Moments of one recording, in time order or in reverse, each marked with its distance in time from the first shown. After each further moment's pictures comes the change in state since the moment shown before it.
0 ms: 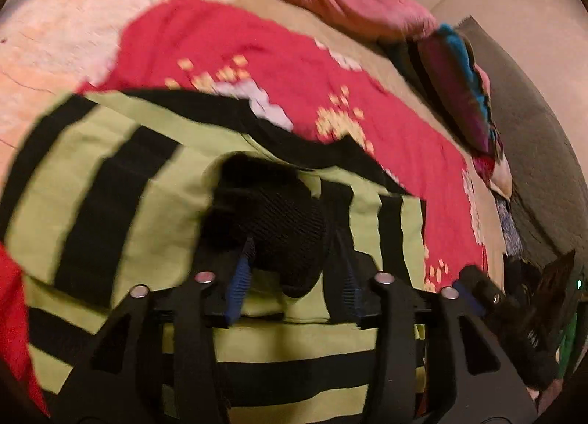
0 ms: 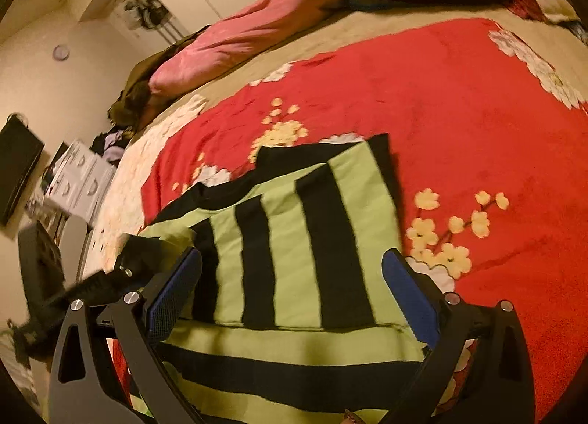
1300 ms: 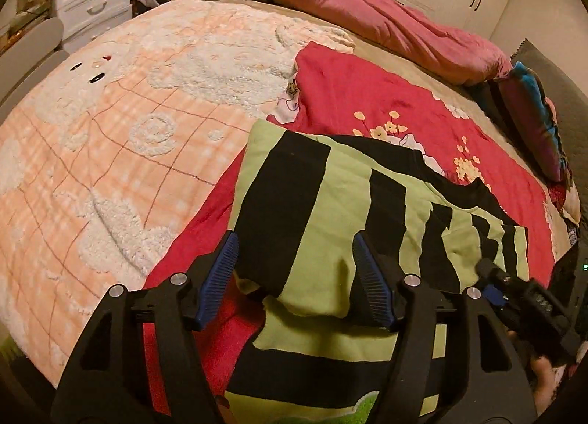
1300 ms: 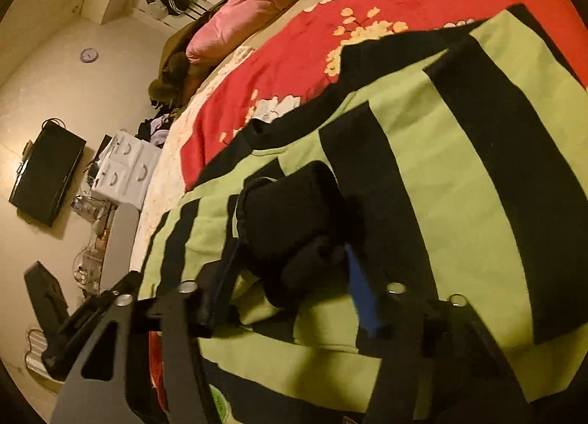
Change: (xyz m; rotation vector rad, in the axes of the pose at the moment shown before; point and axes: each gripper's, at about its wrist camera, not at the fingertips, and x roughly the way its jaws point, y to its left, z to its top) left arm -0.075 0.117 -0.007 -0.018 -0.193 0.346; right arm 0.105 0.050 -0.043 0.058 0.124 0.258
